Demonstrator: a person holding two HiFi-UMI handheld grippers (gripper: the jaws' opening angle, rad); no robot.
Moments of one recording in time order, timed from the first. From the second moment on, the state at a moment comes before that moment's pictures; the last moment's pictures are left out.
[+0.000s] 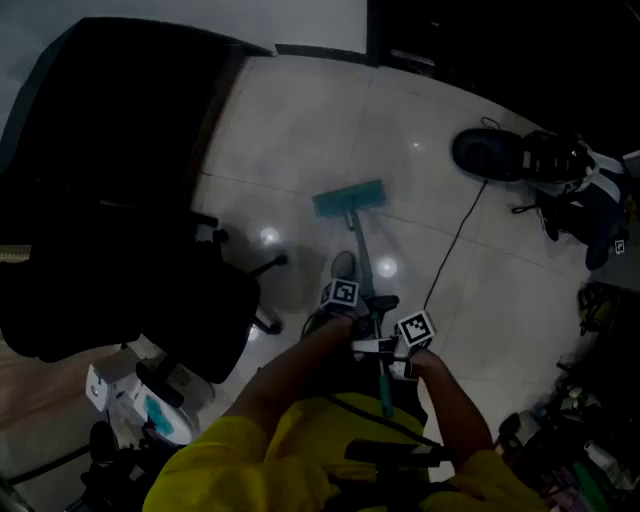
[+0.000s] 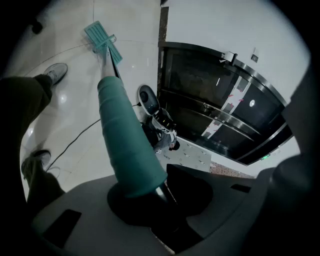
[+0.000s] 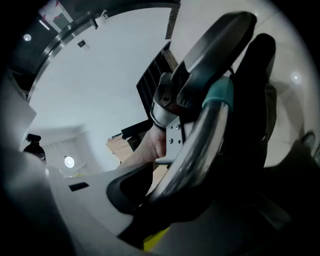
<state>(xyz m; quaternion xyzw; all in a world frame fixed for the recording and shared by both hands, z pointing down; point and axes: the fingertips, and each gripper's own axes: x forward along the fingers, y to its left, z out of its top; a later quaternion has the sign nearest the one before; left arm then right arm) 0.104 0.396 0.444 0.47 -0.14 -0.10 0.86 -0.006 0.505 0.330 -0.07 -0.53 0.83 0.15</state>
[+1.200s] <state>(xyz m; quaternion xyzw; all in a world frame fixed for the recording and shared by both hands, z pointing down) -0.041 -0.028 0.710 0.60 -0.13 0.11 0.78 -0.168 0.080 0.588 -0.03 -0.61 0.79 0.01</state>
